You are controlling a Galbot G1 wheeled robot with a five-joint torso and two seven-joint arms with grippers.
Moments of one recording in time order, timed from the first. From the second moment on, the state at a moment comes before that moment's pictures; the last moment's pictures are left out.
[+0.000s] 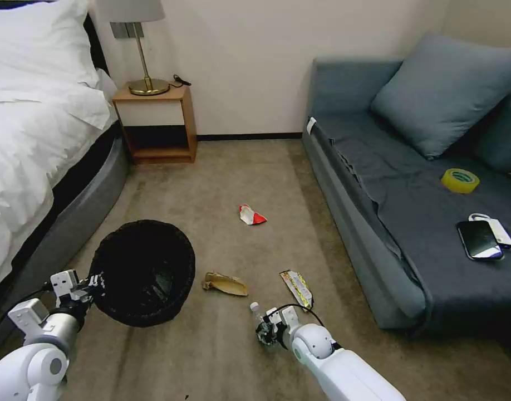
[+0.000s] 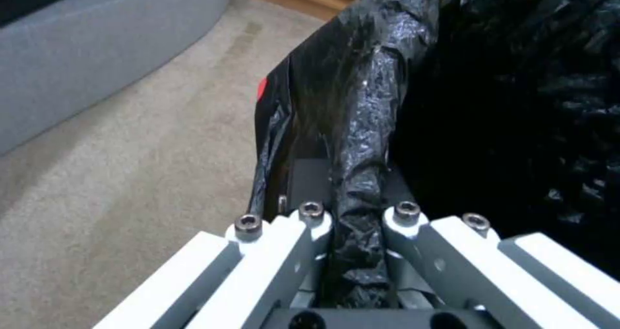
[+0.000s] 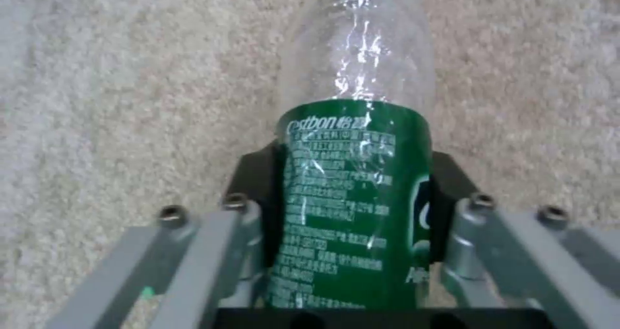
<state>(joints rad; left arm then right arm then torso) 1.49 -1.30 -0.95 -1.99 -0.64 0.45 0.04 -0.96 1.29 -0.16 1.25 0.42 -0.54 -0.03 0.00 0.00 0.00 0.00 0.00</state>
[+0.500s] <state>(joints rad) 1.49 -1.31 -0.91 -1.99 -0.62 0.46 0.03 -0.97 1.15 0.00 1.57 0.56 -0.54 0.07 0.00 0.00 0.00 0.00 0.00</state>
